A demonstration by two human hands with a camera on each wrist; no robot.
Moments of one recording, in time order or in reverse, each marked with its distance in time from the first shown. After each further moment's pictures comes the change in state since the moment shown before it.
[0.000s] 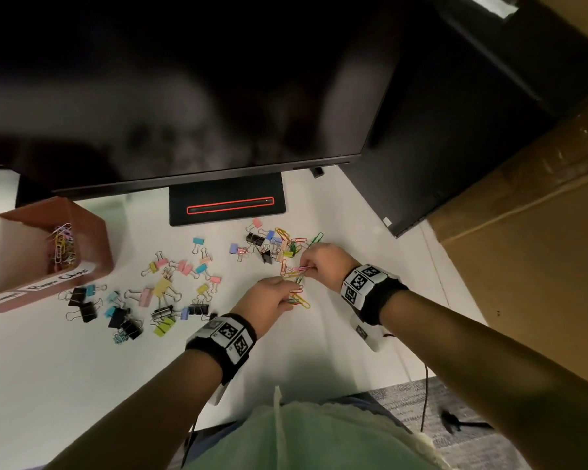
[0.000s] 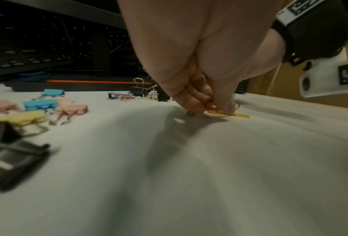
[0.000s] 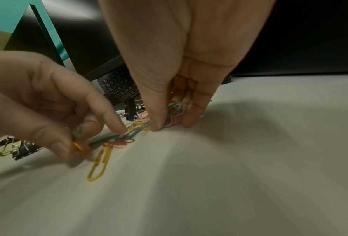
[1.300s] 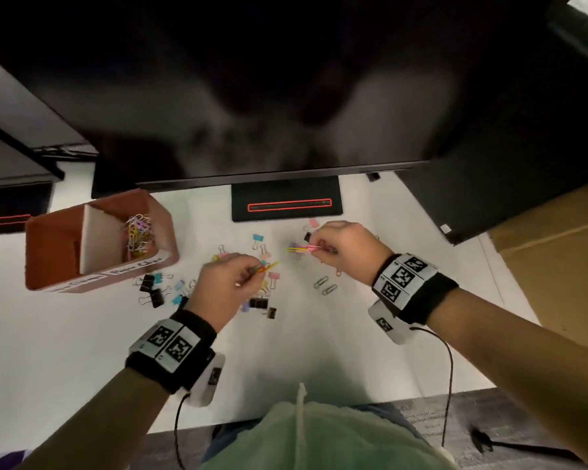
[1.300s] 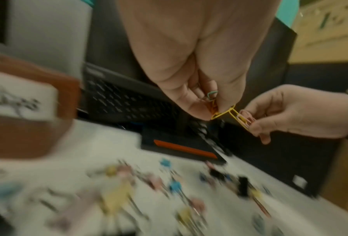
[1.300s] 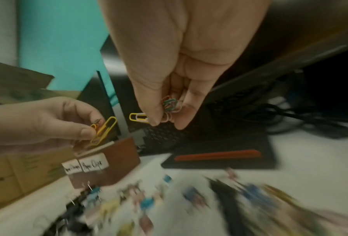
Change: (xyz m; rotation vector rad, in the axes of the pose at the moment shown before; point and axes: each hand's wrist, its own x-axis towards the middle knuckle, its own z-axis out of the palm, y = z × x) left_hand -0.088 -0.045 -0.124 -0.131 0.432 -0.065; right_hand 0.005 -0.099 -0.037 0.079 0.249 -0.227
